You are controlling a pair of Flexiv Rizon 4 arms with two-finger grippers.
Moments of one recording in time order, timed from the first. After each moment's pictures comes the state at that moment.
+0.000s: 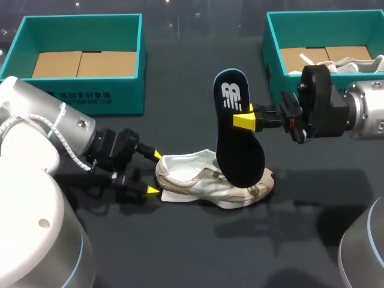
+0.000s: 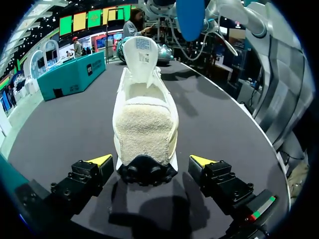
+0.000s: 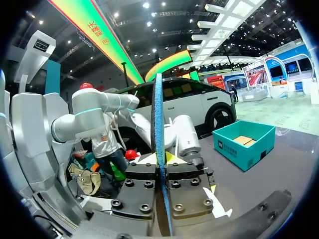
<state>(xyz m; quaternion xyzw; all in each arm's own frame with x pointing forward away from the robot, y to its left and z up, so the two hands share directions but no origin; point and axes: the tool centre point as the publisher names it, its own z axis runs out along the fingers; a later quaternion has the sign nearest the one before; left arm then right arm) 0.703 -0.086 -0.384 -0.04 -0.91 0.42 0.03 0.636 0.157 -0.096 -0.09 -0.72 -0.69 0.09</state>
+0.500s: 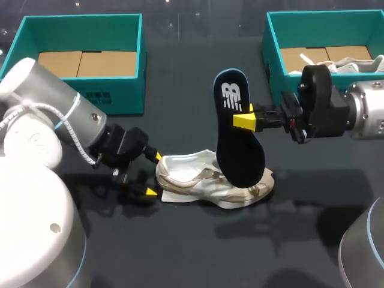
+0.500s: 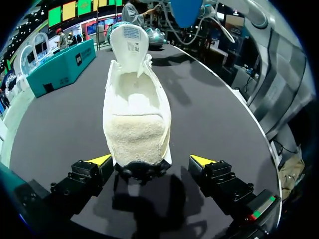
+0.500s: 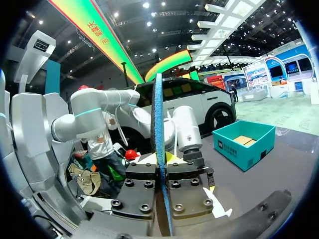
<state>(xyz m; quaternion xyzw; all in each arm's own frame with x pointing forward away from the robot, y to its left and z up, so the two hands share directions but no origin) 0.697 -0.081 -0.378 -0.08 -0.94 0.33 0.04 0.636 0.157 -0.096 -0.09 -0.72 -0.69 0.09</state>
